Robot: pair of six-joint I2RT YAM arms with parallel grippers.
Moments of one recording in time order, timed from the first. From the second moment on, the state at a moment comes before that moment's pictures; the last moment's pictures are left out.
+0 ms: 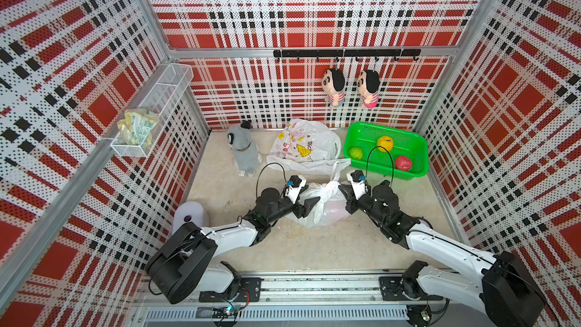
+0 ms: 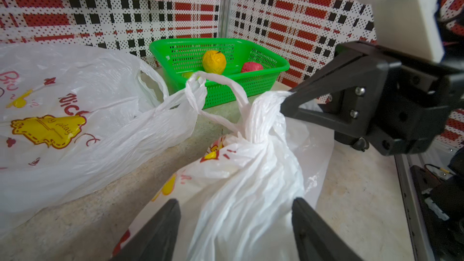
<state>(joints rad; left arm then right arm) -0.63 1.37 0.43 0.78 0.36 -0.11 0.62 1.08 0.47 0.34 -0.06 0.05</state>
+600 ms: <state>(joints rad) -0.59 1.44 0.46 0.81 0.42 -0.16 0.58 1.06 0.45 0.36 -0.06 0.10</state>
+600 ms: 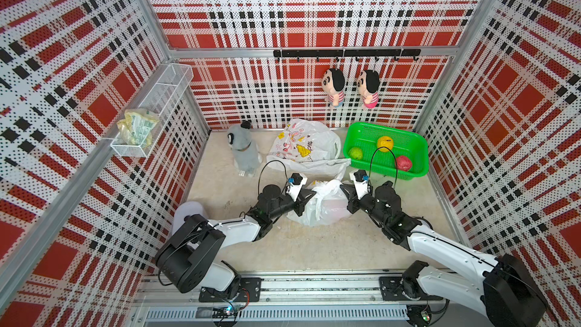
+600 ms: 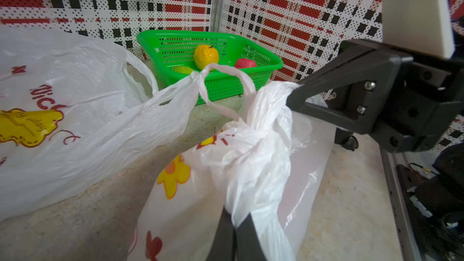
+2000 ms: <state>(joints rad) -0.61 1.34 0.45 0.65 0.22 0.05 0.55 1.32 0.77 0.13 -0.14 -0.27</state>
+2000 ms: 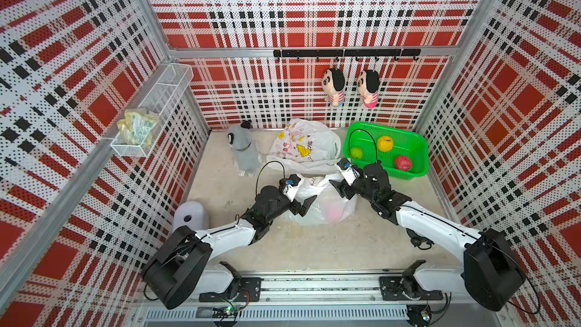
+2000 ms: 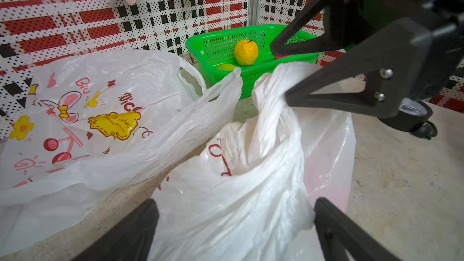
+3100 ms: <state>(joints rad) -0.49 1.39 0.54 0.66 0.38 0.01 0.56 1.38 0.89 0.25 -0.18 -0.24</state>
